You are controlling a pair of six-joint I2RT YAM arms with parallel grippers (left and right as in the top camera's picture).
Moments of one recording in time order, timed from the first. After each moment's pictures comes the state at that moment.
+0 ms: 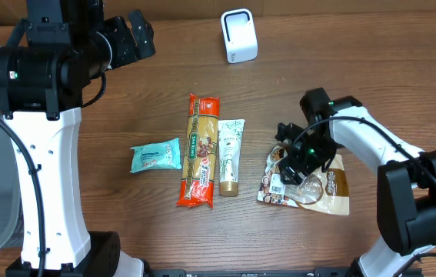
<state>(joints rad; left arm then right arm) -0.06 1.69 2.28 -1.36 0.04 -0.37 0.27 1.84 1.15 -1.01 -0.30 -0.47</state>
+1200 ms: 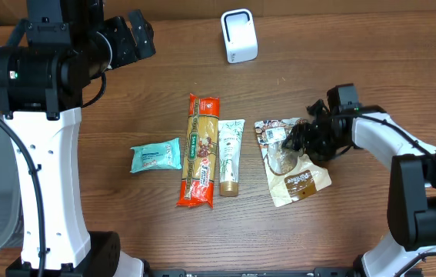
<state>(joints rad) -0.06 1.69 2.28 -1.36 0.04 -0.37 0.11 1.84 1.03 -0.63 -0.57 0.28</state>
